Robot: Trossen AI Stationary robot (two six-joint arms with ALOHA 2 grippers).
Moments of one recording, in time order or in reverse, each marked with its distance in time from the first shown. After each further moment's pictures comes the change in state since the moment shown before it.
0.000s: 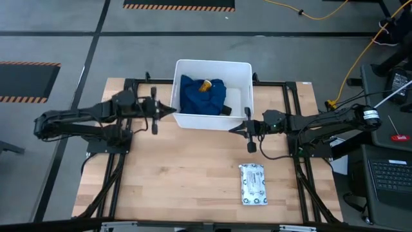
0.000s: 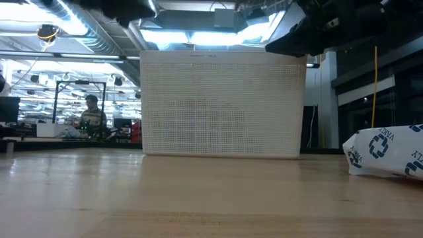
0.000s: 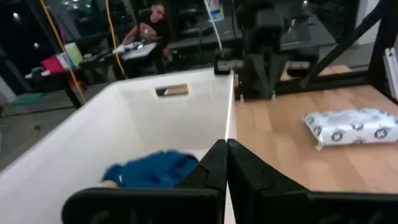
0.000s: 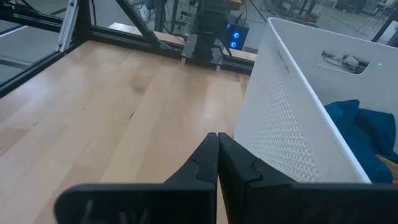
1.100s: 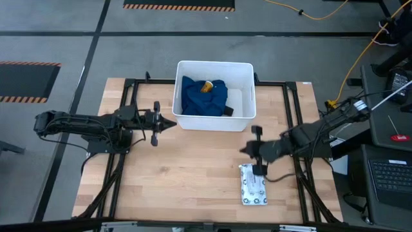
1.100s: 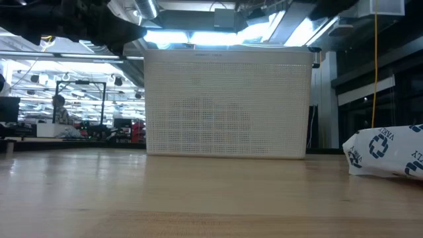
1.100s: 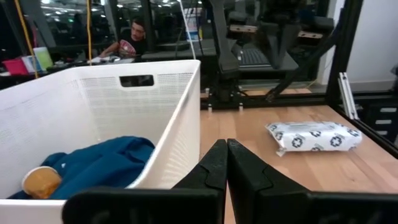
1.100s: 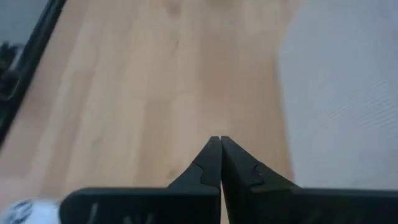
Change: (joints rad) left arm -0.110 -0.067 -0.385 0.449 -0.002 -0.144; right arm 0.456 0.124 0.524 -0.943 0.437 0.438
